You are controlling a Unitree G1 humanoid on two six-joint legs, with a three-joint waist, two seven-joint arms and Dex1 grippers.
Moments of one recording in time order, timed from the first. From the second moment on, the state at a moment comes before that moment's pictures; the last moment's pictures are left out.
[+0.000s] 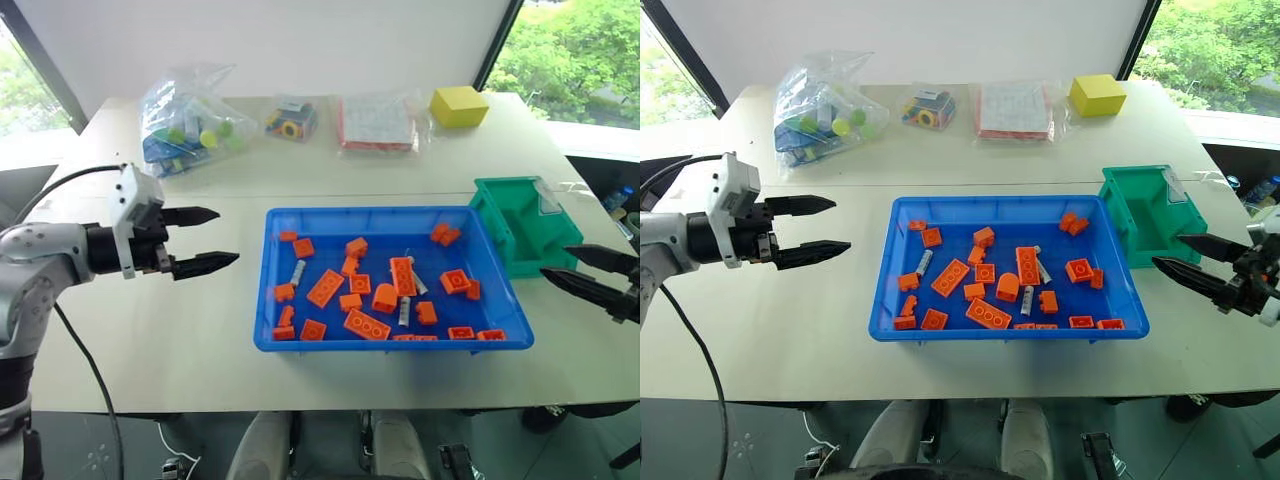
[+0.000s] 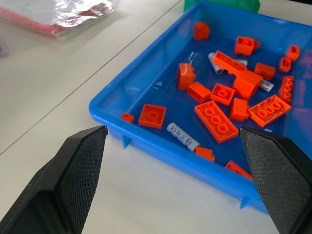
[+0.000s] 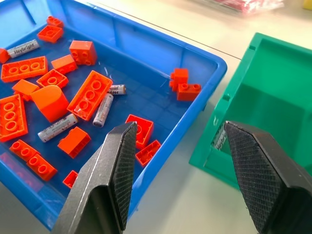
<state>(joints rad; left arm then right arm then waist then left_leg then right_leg) -0.34 0.95 0.23 -0.30 -0.69 0.69 -1.07 0.11 -1.07 -0.69 -0.27 0.69 0.68 1.00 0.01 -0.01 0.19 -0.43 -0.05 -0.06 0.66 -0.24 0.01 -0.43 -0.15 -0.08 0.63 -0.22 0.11</state>
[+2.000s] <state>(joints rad) -0.14 1.06 0.44 -0.47 -0.82 0.77 -1.08 -1.15 -0.21 0.51 1.08 -0.34 -0.79 1.09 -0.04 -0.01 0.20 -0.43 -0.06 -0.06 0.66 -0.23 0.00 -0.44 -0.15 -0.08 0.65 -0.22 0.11</state>
